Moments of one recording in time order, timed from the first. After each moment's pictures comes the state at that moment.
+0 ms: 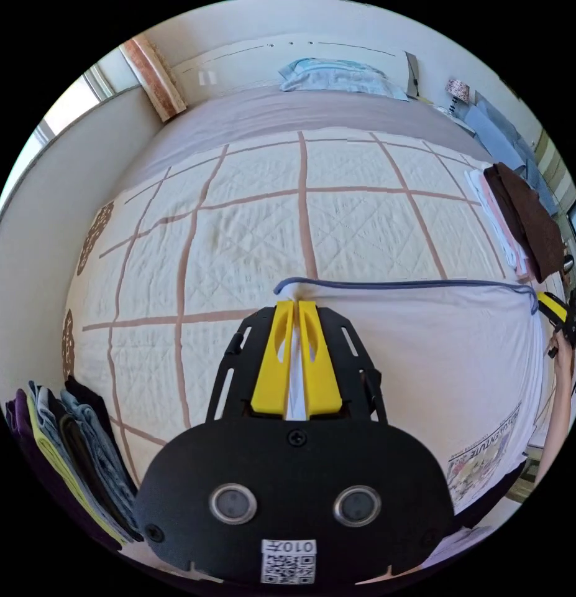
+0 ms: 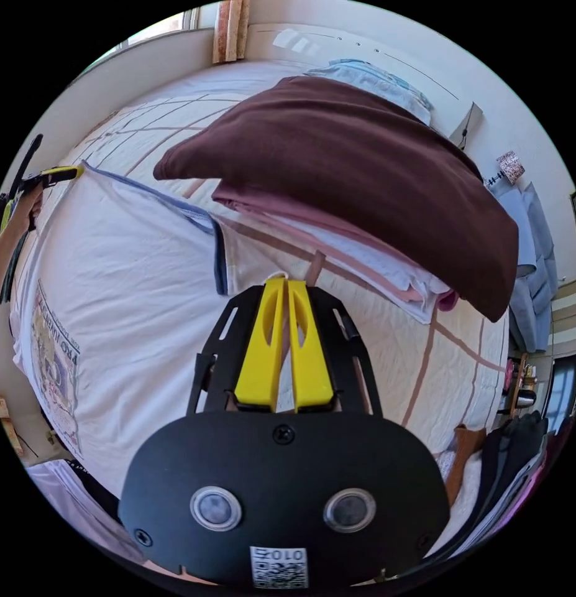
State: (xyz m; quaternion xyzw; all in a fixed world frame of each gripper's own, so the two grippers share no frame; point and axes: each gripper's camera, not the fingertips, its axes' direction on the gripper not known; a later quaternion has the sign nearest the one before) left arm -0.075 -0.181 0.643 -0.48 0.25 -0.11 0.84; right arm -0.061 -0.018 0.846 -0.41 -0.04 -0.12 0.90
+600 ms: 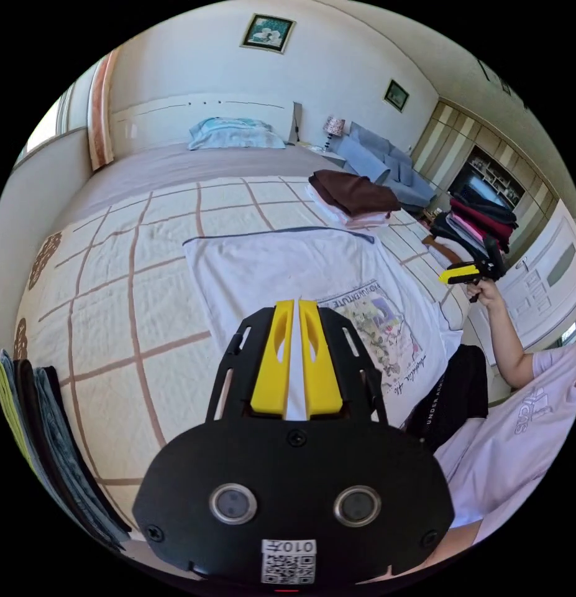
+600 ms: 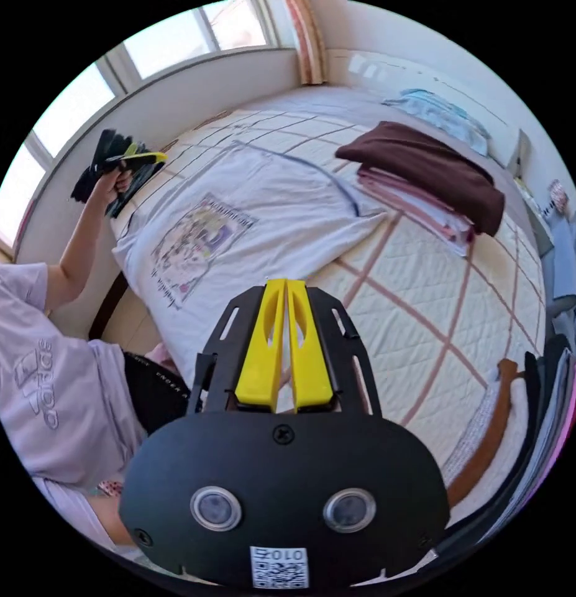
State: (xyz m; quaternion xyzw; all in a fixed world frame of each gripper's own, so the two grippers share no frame) left arm -0.134 -0.130 0.375 -0.30 0.46 -0.12 0.83; right arm -0.063 0.038 0.595 -0.39 -0.26 -0.15 0.87
